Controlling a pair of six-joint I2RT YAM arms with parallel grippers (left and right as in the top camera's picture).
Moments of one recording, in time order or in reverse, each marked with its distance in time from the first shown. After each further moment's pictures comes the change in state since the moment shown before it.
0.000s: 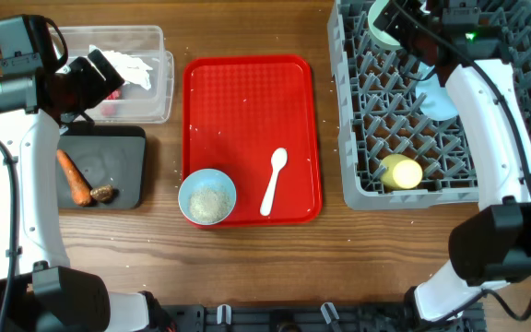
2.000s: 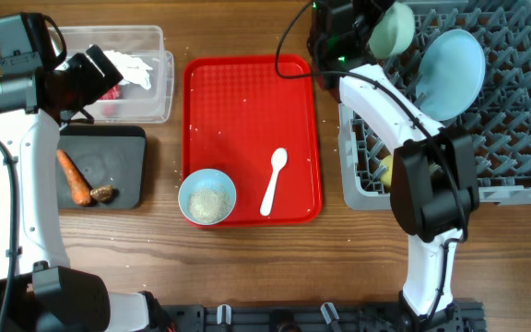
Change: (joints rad) left arm 0.000 0.000 0.000 0.035 0.000 0.000; right arm 0.302 0.326 -0.056 0.929 1.094 -1.896
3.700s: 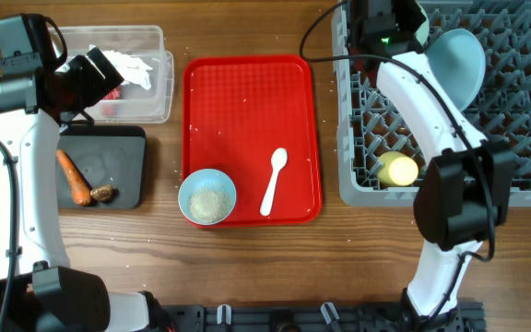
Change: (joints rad) left arm 0.000 0.000 0.000 -0.019 0.000 0.000; right arm -0.122 -0.097 0.048 -0.577 -0.226 0.471
